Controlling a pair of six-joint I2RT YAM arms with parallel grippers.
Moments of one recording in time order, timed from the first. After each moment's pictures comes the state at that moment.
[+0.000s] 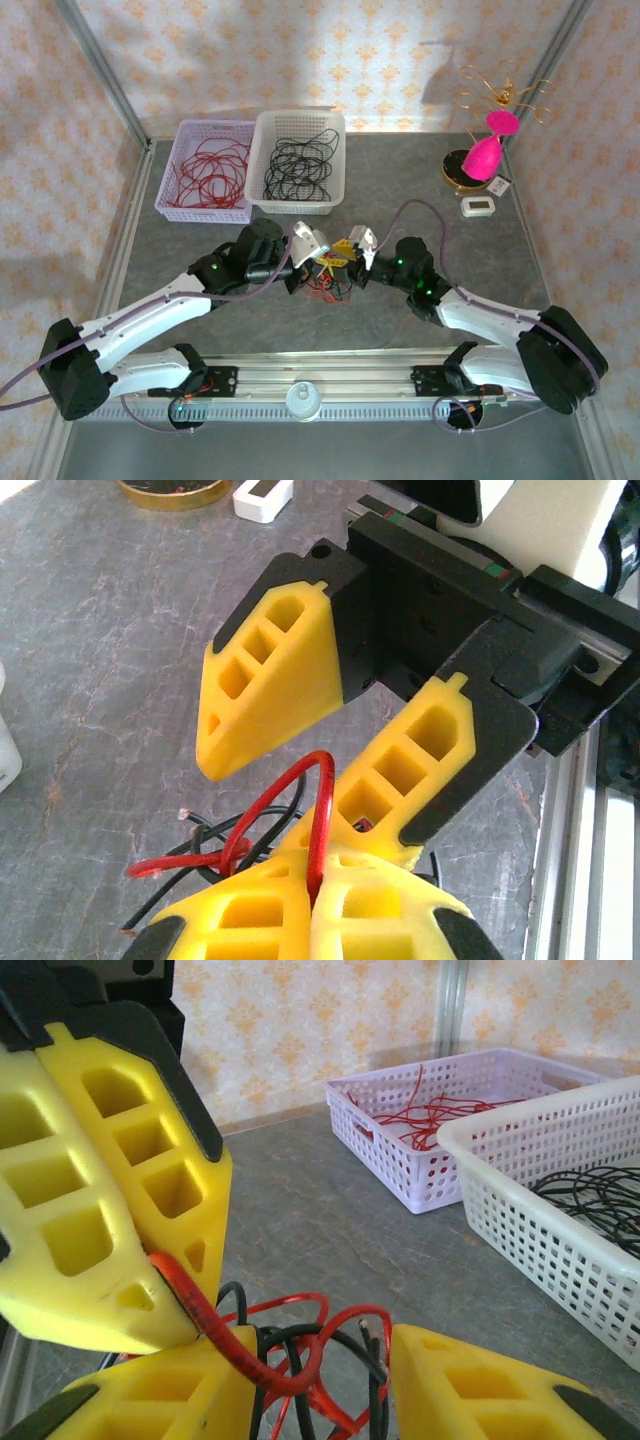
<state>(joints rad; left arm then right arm) -0.75 1.13 0.84 -0.27 0.29 0.13 0.68 1.18 0.43 0.60 -0.48 -0.03</state>
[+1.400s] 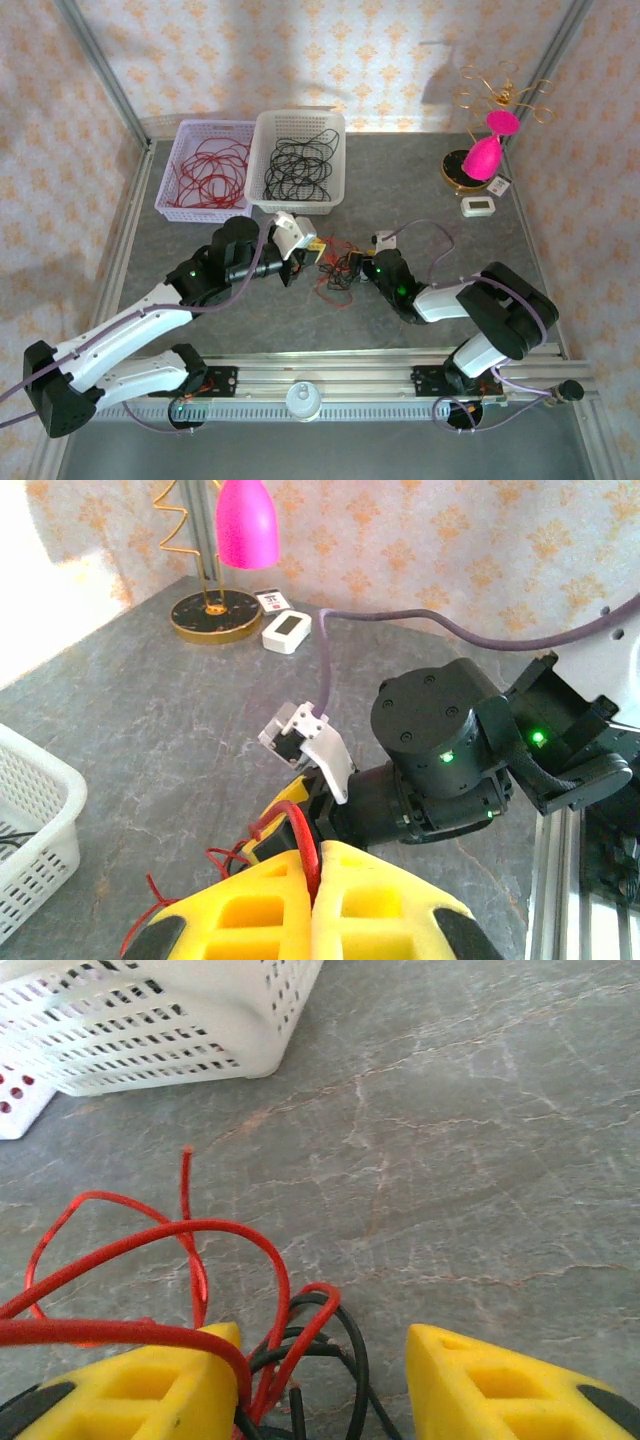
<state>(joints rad) -0.75 1.00 0.86 -0.17 0.27 0.06 0.69 1.54 0.37 0.67 0.22 0.53</state>
